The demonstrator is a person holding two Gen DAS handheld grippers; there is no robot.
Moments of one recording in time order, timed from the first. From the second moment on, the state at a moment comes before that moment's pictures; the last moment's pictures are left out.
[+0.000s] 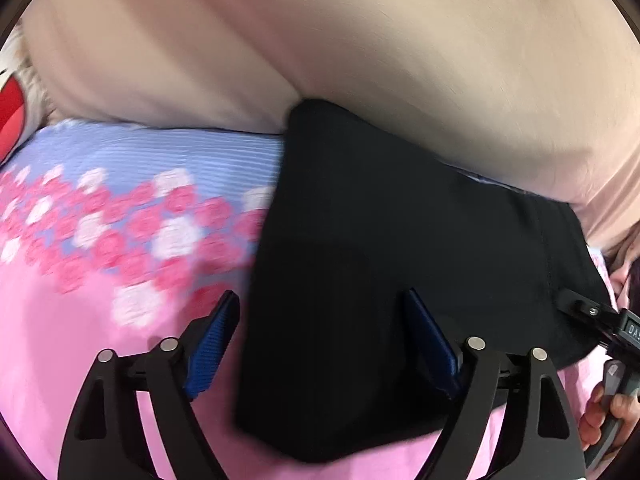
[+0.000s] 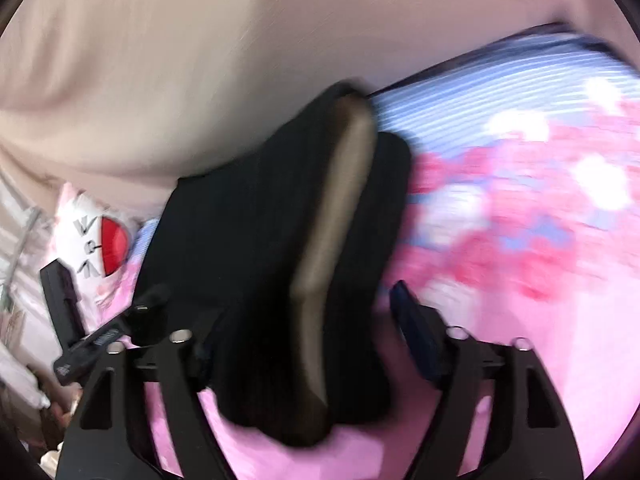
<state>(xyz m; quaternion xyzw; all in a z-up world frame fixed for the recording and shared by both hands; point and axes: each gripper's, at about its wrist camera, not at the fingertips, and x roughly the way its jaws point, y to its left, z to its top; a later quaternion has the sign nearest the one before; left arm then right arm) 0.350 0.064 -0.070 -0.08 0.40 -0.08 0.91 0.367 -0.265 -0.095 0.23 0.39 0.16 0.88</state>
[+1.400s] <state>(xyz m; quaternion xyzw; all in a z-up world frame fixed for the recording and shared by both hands) 0.329 0.019 -0.039 0.06 0.34 0.02 0.94 0.343 -0.241 -0.076 0.06 0.34 0.05 0.94</state>
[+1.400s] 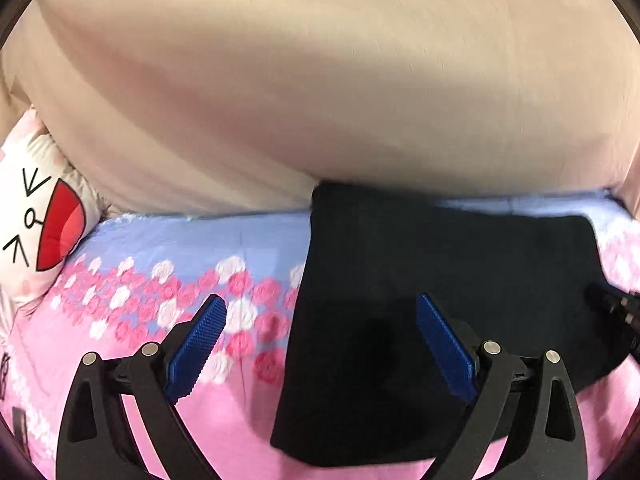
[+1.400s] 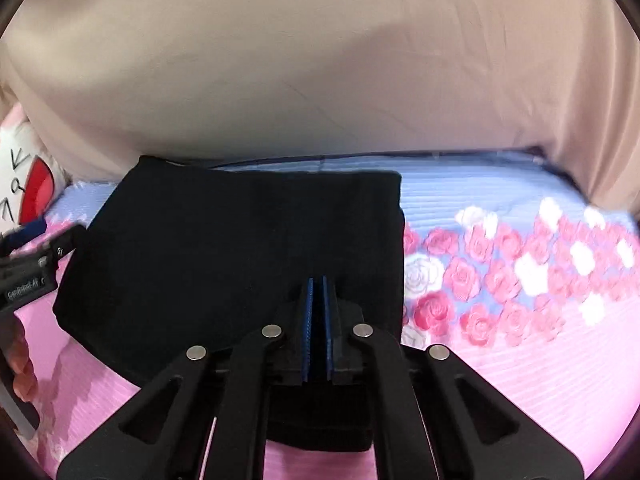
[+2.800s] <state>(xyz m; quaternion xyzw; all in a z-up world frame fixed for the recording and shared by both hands) 0.136 0.020 -0.017 0.06 0.37 -0.03 0.93 0.092 -0.216 -0.033 0.08 0.27 0.03 0.96</state>
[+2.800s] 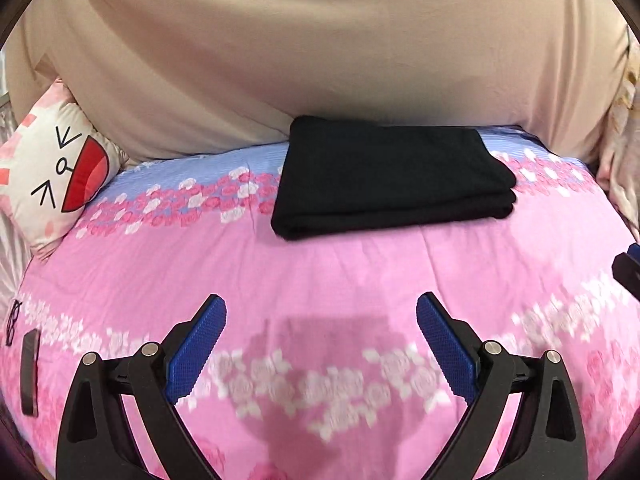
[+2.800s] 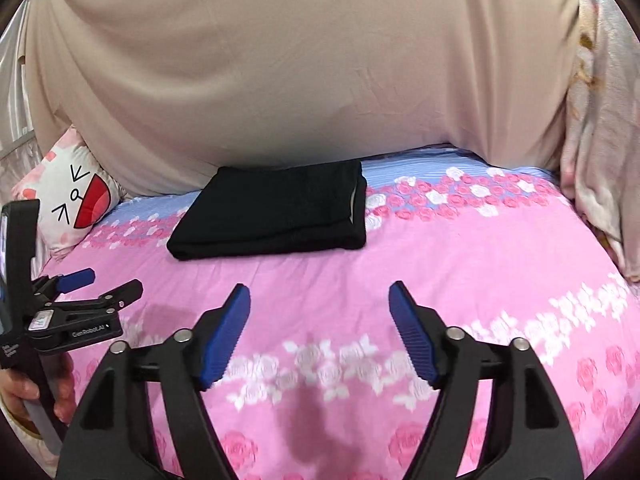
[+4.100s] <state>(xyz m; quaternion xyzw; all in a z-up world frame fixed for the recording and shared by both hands) 0.060 0.019 -0.053 0.06 0.41 -0.03 0.91 0.031 -0.184 -0.081 0.10 0.32 0.03 0.94</state>
